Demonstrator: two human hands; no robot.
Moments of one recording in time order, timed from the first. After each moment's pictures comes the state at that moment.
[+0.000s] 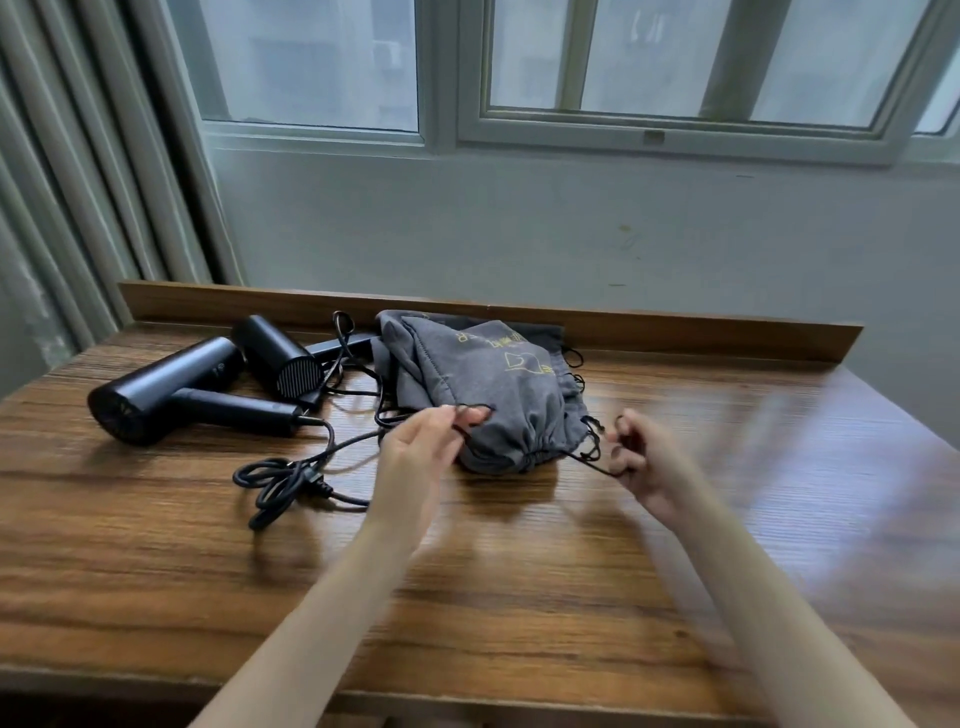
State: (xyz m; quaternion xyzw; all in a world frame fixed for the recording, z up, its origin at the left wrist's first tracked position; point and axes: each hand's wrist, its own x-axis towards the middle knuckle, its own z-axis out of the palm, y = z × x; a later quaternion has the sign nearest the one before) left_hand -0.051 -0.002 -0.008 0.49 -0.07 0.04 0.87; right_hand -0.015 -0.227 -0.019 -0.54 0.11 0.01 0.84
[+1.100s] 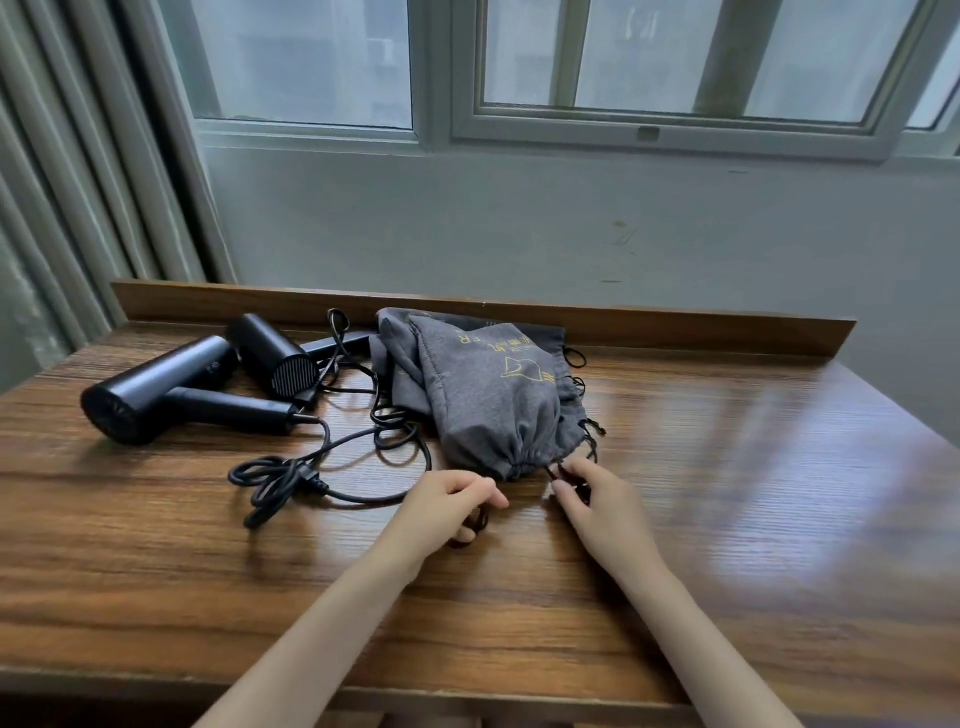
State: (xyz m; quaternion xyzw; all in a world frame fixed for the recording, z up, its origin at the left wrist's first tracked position) left_hand -0.058 -0.007 -0.039 0.80 -0.03 -0.09 0.60; right_hand -0.062 -0.187 -0.053 -0.92 -0.02 -0.15 0.37
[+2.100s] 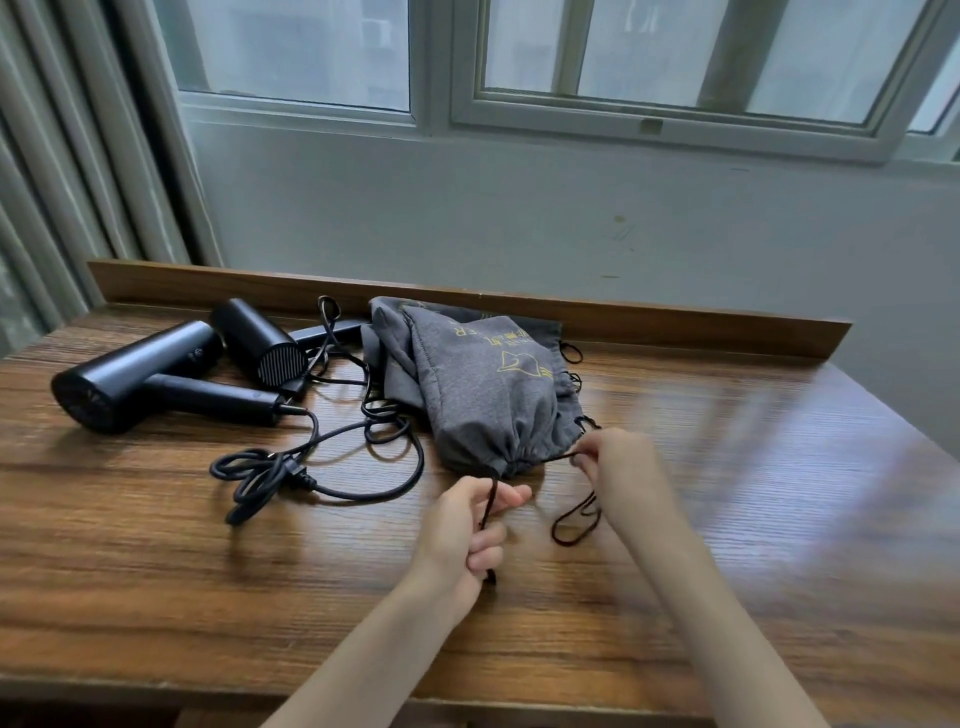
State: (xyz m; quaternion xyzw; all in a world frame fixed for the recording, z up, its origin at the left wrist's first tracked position) left_hand -0.082 -0.038 -0.030 0.47 0.13 -0.17 0.86; right_hand -0.042 -0.195 -0.014 -0.98 0.01 -0.09 0.16
